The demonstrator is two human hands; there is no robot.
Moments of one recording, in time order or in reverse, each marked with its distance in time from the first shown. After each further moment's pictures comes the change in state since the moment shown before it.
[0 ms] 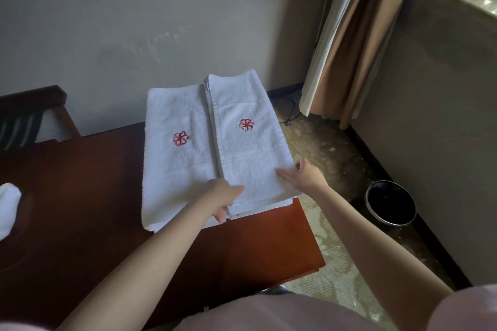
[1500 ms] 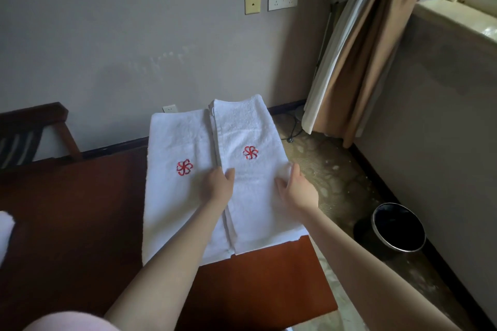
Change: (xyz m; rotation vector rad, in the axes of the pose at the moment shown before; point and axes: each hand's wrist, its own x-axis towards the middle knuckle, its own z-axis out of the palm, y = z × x) left_hand 0.065 0.038 -0.041 -0.037 0.626 0.298; right_hand 0.021 -0.054 0.013 -0.128 0.199 -0.155
